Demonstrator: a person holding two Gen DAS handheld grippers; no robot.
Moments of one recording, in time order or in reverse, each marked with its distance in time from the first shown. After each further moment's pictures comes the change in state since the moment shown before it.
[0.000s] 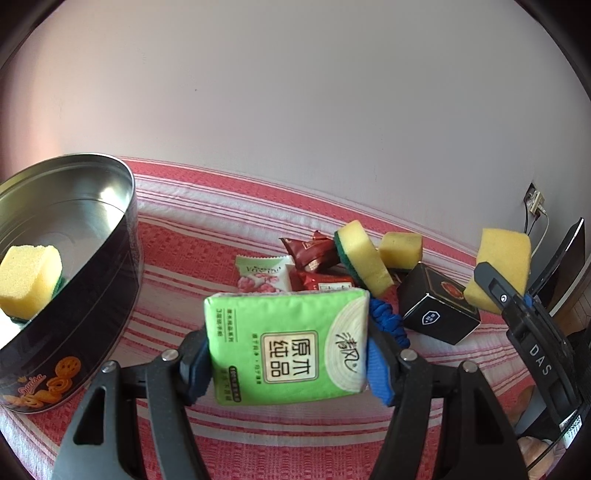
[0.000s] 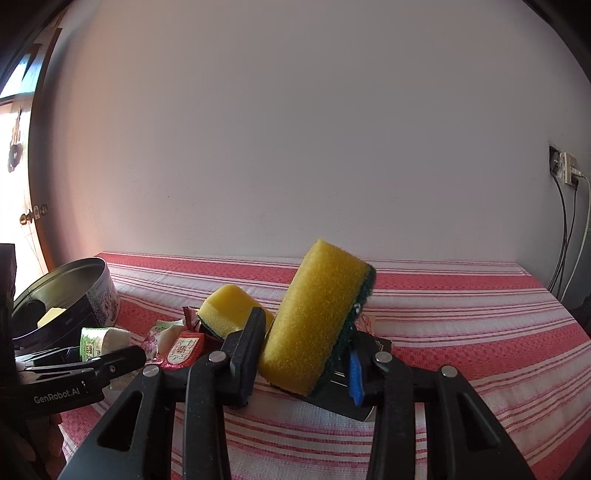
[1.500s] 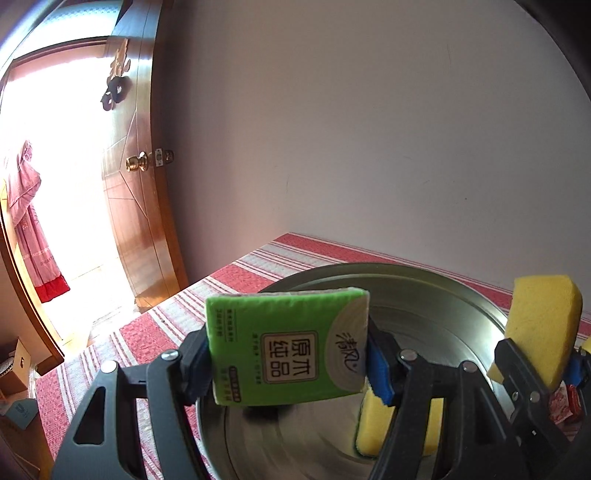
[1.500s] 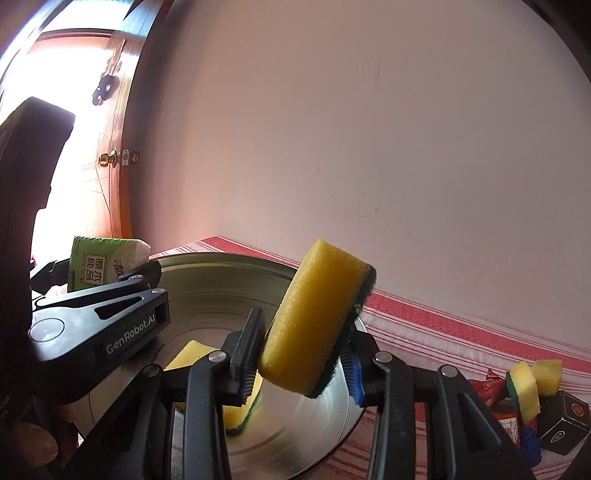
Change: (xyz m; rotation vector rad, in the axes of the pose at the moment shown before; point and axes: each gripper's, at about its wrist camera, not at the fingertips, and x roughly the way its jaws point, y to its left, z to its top) left arm -0.085 0.215 0.055 -0.089 -0.304 0.672; right arm 0.041 0.276 0.014 -0.266 -0.052 0.253
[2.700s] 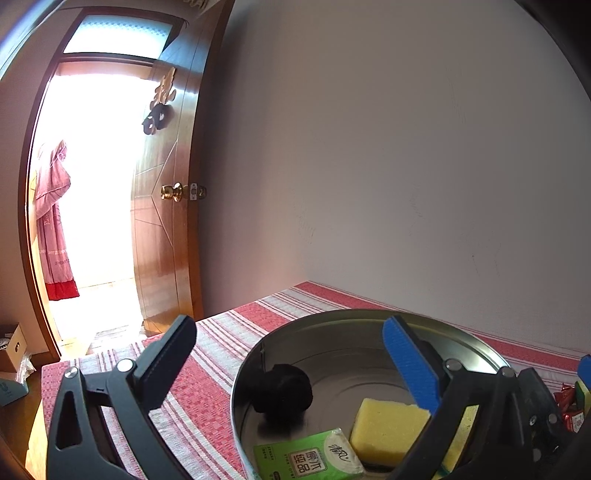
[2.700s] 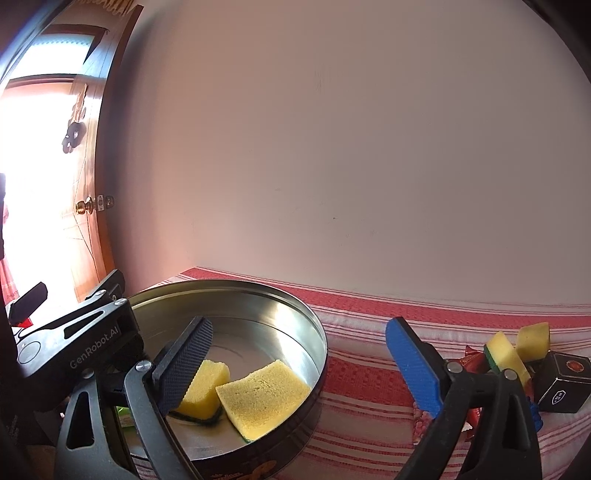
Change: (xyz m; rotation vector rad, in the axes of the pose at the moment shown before) left arm -0.043 0.025 -0.014 -0.127 -0.221 0.065; right arm -0.025 -0.020 -0.005 0.158 -0.080 -0.071
